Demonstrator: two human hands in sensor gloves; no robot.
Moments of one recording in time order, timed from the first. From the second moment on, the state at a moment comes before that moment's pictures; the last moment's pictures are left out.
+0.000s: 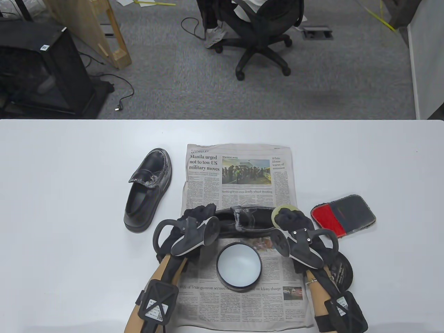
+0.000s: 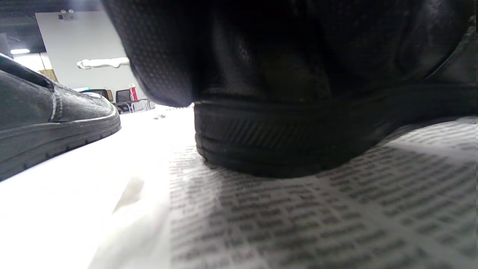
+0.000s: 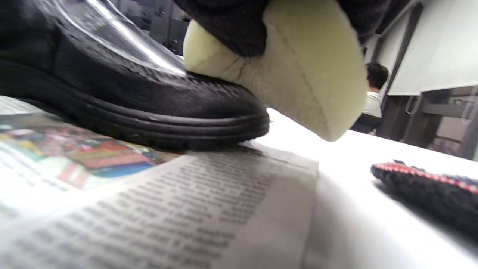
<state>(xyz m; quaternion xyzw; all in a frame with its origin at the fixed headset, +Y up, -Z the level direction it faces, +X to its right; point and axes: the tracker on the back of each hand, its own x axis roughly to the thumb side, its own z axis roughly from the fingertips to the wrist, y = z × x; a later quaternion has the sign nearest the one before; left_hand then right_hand) -0.097 -0.742 -0.290 0.00 -0.11 -0.06 0.99 0.160 -0.731 -0.260 -0.11 0.10 -0.98 0.11</state>
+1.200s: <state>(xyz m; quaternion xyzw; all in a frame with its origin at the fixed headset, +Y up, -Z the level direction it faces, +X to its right) -0.091 -0.743 -0.287 0.03 -0.17 -0.11 0.98 0.152 -0.733 -0.274 -0.07 0.05 -0.99 0.12</state>
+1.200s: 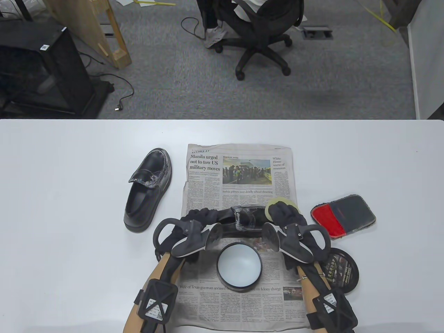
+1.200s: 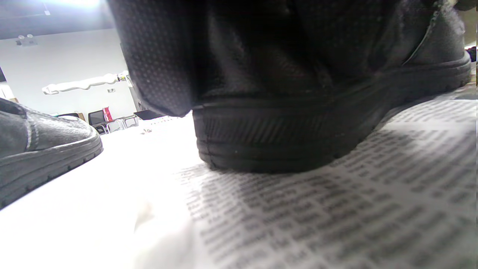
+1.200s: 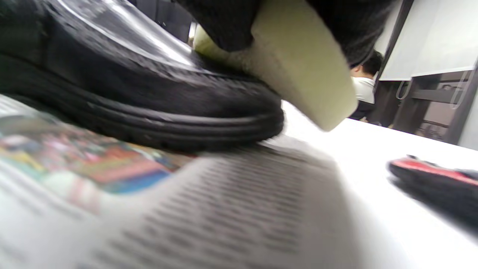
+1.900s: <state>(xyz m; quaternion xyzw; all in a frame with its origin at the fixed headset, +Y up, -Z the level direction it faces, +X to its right) -0.102 -0.744 -0.288 -0.01 -0.18 -0.04 0.98 0.150 -0.736 -0.274 -0.07 0.03 -0.98 0.16</state>
